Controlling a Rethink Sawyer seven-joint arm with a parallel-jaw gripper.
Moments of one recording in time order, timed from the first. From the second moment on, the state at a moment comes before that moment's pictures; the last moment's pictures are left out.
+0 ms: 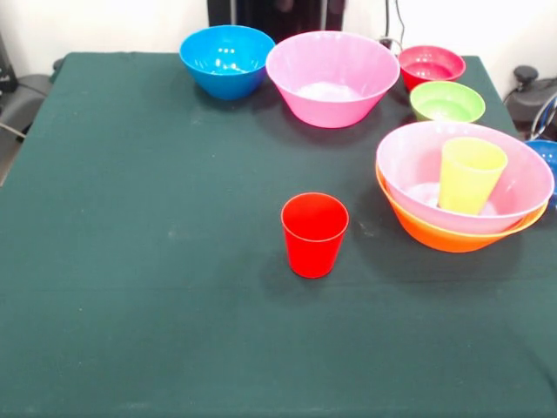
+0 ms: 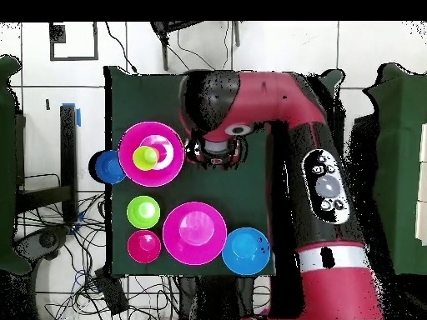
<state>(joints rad) -0.42 -0.67 0.40 1.28 -0.34 1.55 1.80</state>
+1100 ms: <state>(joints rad) -0.62 -0.71 0.50 1.45 -0.42 1.46 1.69</state>
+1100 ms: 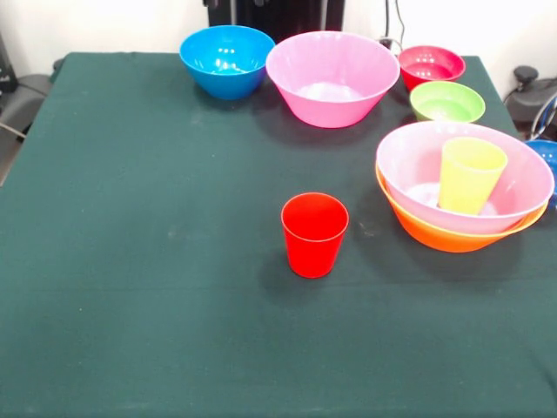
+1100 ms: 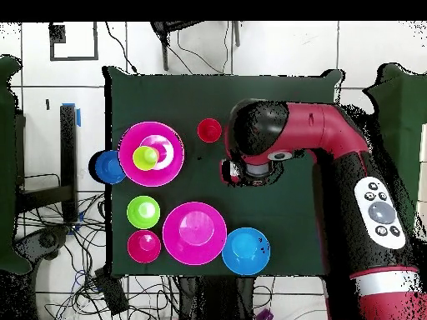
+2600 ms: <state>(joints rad) -0.69 -0.57 0.60 1.54 -0.63 1.42 1.62</state>
